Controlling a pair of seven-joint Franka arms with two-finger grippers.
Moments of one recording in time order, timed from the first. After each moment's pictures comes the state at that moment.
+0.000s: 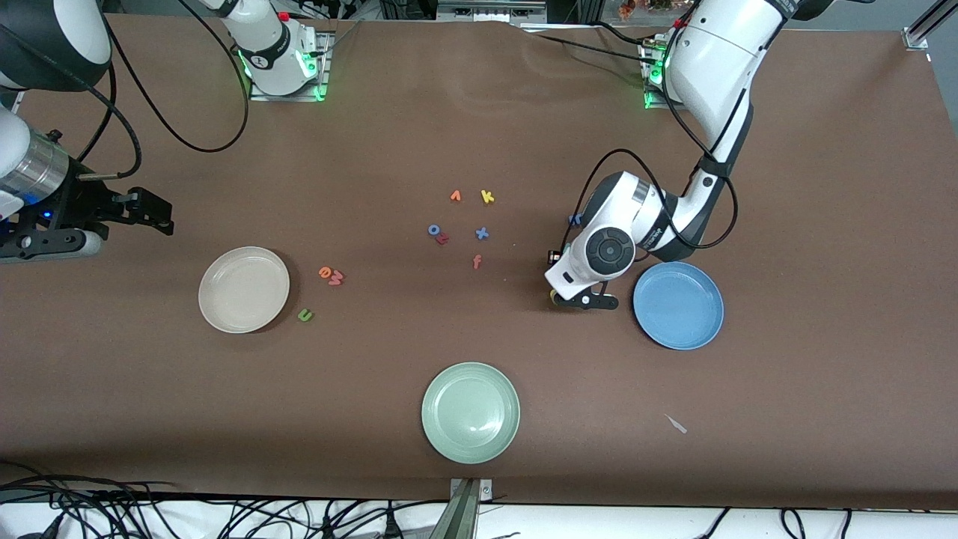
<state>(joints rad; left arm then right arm) -0.39 0.67 -0.12 -1.66 -0.05 2.06 -0.40 0.07 0.16 0.01 -1.51 -0.02 1.68 -0.03</state>
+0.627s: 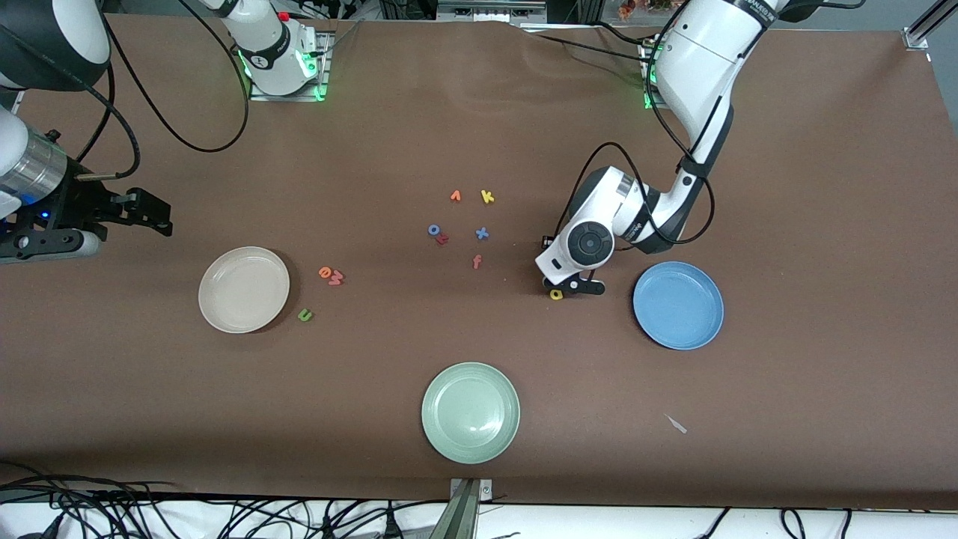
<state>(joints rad) -0.43 0.68 -0.12 -1.75 -0.05 2.07 -0.40 0.07 0.16 0.00 -1.51 -0.02 1.68 -0.03</state>
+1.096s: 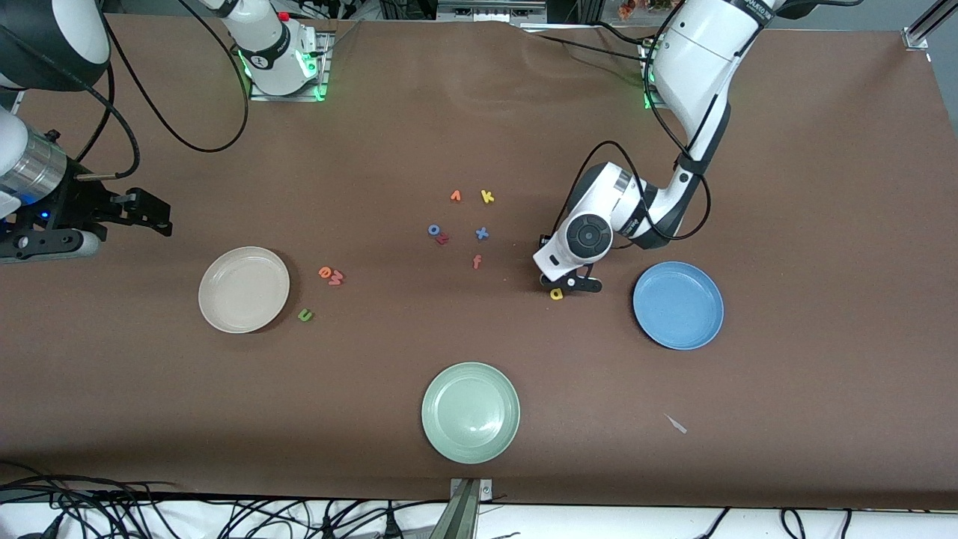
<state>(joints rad) -0.44 0.66 -0.12 -1.78 -0.05 2.14 -0.40 0.07 0.16 0.00 -1.51 -0.02 1.68 -0.03</state>
